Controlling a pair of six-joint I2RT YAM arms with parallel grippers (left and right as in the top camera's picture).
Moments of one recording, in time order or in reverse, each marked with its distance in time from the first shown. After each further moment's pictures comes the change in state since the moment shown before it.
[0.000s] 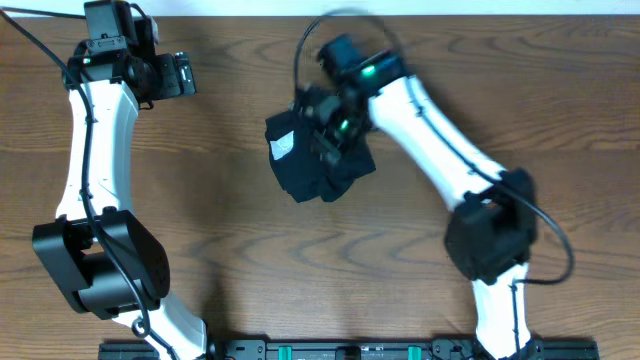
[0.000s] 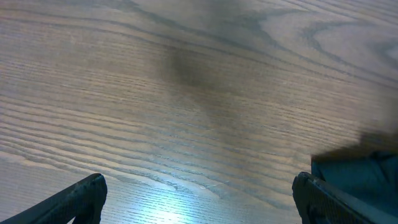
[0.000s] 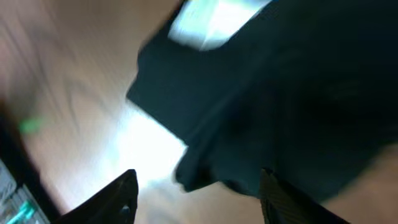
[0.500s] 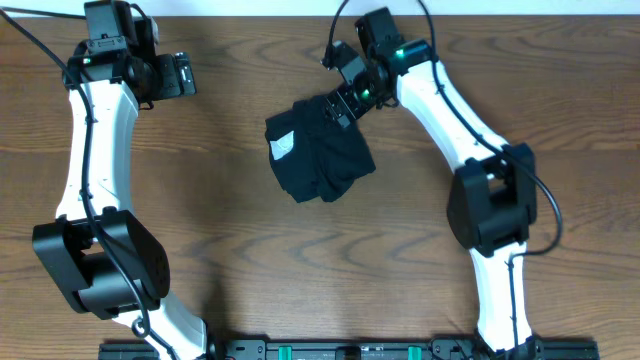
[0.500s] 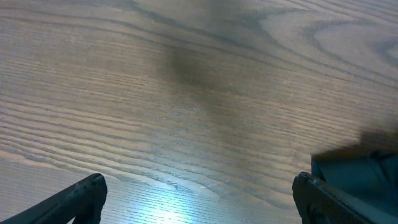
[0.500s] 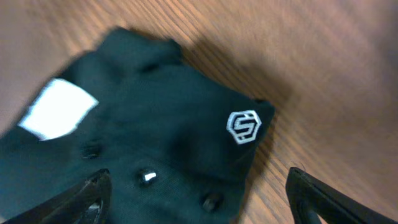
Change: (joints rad) left arm 0.000 0.000 0.000 -0.002 0.000 0.000; right arm -0.143 0.165 0.011 0.309 0.003 -0.003
